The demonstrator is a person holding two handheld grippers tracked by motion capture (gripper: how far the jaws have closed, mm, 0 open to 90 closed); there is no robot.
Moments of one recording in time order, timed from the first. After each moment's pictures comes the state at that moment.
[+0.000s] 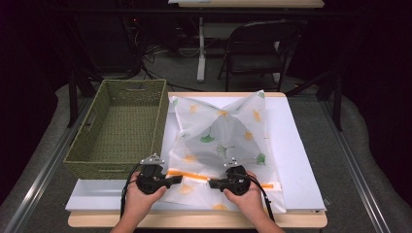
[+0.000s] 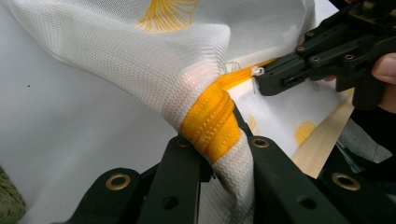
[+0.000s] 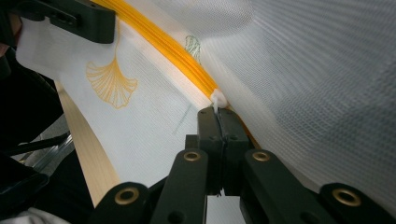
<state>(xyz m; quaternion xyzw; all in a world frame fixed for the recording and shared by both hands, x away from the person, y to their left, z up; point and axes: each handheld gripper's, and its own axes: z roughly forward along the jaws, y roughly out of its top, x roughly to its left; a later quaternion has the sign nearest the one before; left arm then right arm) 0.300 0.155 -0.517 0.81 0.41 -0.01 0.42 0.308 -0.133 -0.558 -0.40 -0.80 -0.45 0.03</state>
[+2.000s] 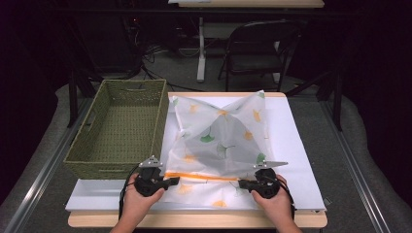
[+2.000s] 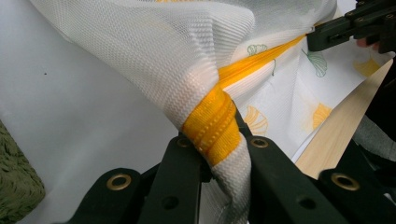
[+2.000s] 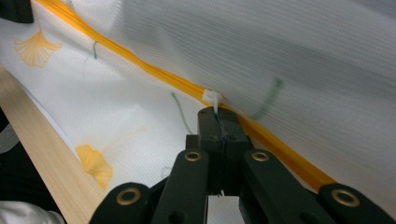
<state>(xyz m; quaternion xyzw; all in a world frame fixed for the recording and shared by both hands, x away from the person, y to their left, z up) 0.297 0.161 -0.525 0.81 0.41 0.00 0.41 0.291 -0.212 -0.552 -0.48 -0.78 -0.40 -0.04</state>
